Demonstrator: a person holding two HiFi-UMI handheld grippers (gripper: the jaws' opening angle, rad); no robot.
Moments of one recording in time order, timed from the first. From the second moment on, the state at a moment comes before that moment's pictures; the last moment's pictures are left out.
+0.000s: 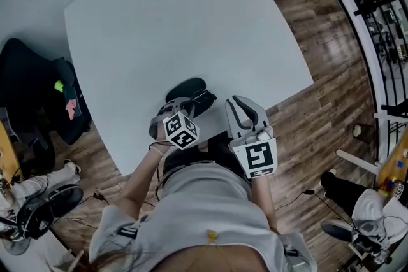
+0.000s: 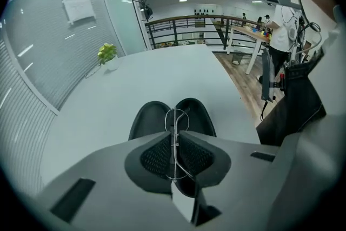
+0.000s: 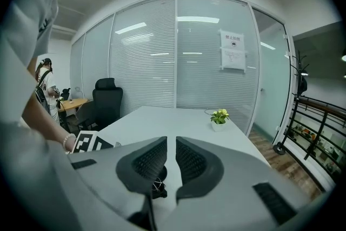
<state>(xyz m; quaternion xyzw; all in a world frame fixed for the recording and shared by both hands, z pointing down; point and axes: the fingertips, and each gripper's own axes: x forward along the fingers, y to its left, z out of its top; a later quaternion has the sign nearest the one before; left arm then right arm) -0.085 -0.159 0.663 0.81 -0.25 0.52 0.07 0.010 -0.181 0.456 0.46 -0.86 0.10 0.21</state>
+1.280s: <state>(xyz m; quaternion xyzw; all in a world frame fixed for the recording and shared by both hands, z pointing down) -0.088 -0.162 0.673 0.80 -0.22 0.56 0.06 0.043 -0.183 0.459 0.47 -0.85 0.10 0.20</state>
